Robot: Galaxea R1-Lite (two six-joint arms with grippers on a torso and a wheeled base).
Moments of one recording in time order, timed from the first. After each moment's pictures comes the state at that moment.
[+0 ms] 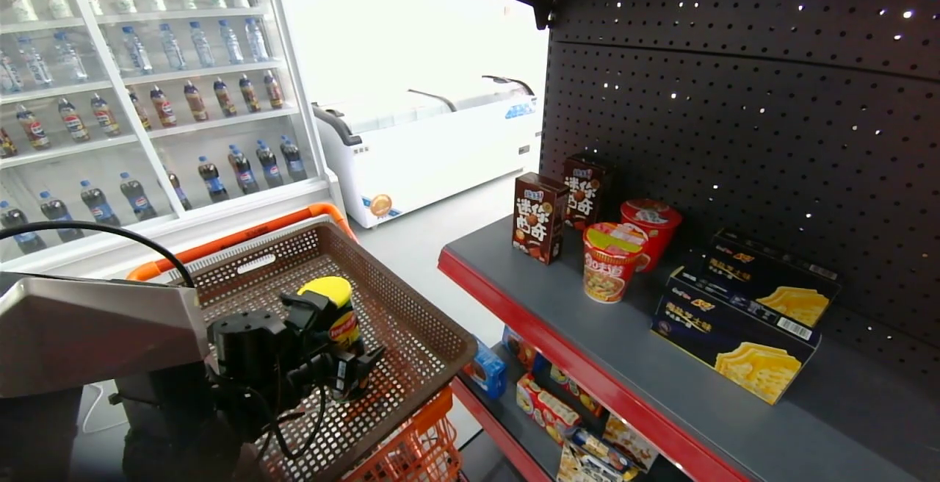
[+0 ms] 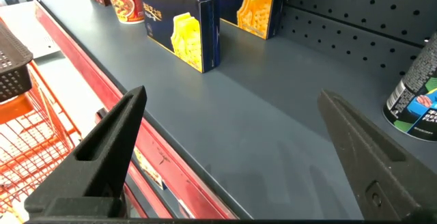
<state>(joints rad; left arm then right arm) -0.13 2.32 -0.45 -1.49 -0.17 0.13 0.00 0.00 0.00 0.00 -0.04 0.00</state>
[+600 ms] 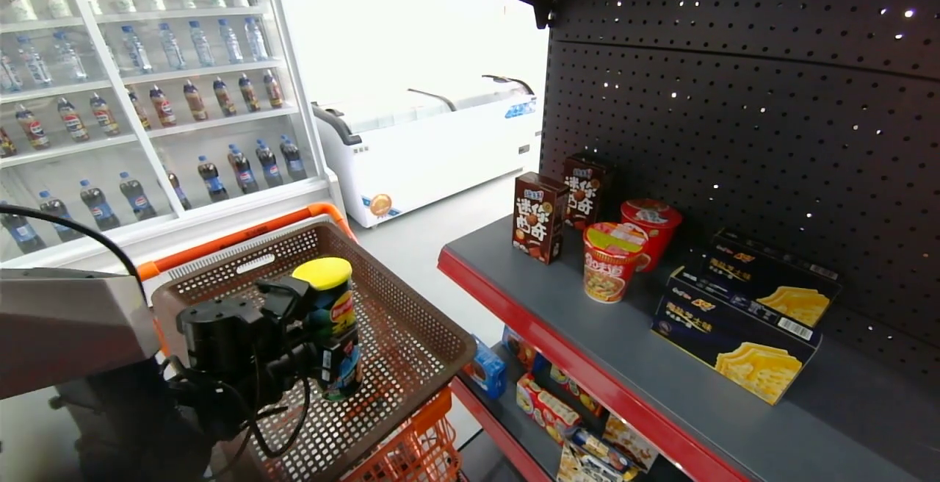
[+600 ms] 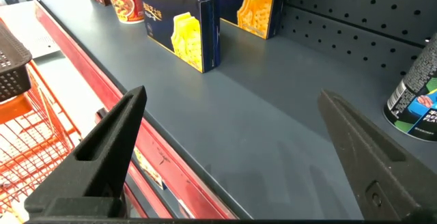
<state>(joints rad) -0.13 2.12 -0.38 -1.39 -0.13 0.10 0.00 0.00 0.00 0.00 -0.04 0.00</state>
